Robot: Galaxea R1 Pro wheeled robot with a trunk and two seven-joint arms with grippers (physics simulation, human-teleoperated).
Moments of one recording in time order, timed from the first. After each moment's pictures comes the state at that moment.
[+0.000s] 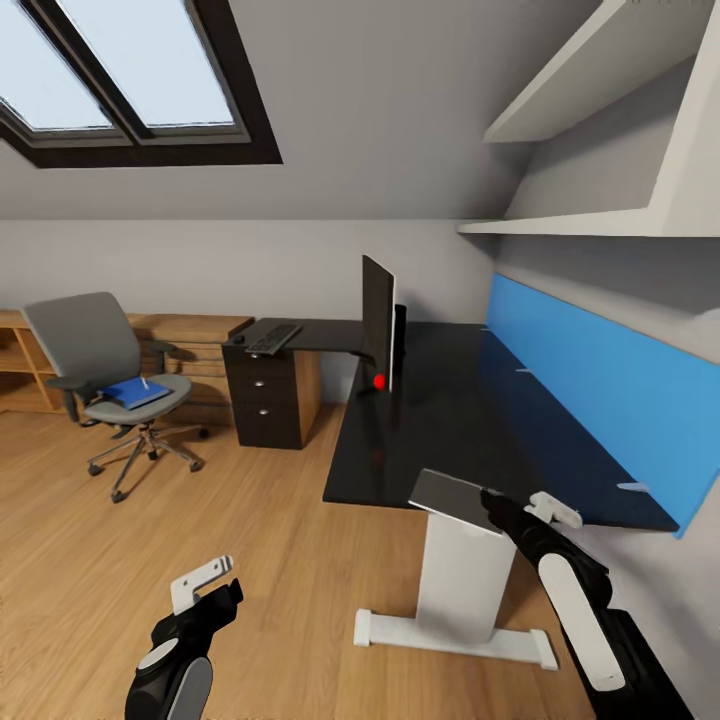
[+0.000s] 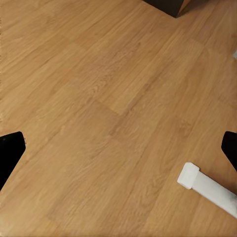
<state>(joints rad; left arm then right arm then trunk) -0.04 -0.09 -0.04 -1.58 0.39 0.50 0.59 -0.32 -0.08 0.02 -1.50 -0.76 0.49 -0.50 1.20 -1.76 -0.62</state>
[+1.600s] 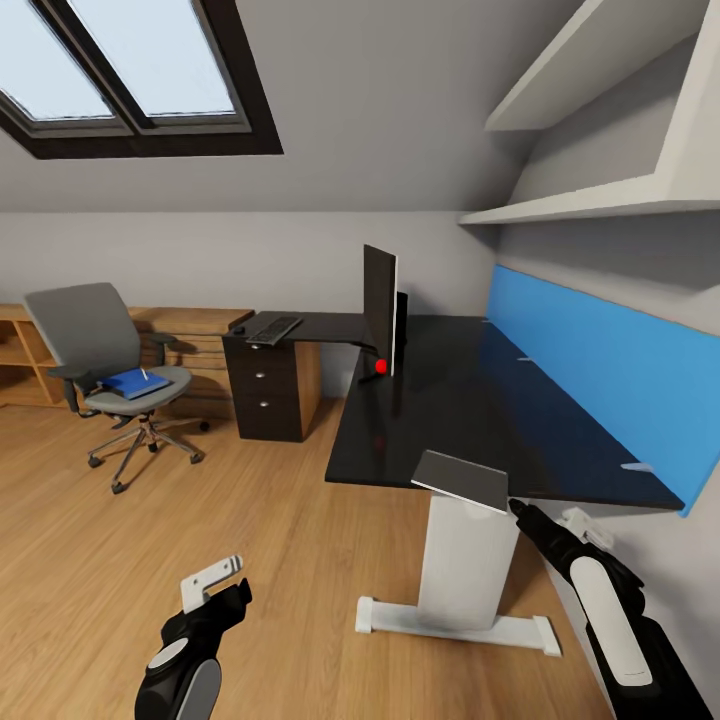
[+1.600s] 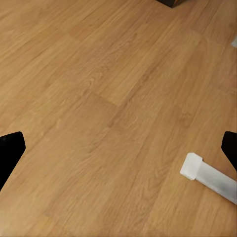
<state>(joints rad) -0.04 -0.09 -0.08 -1.58 0.39 0.50 0.61 -0.32 -0.08 -0.14 -1.43 -0.84 0.49 -0.47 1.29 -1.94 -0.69</state>
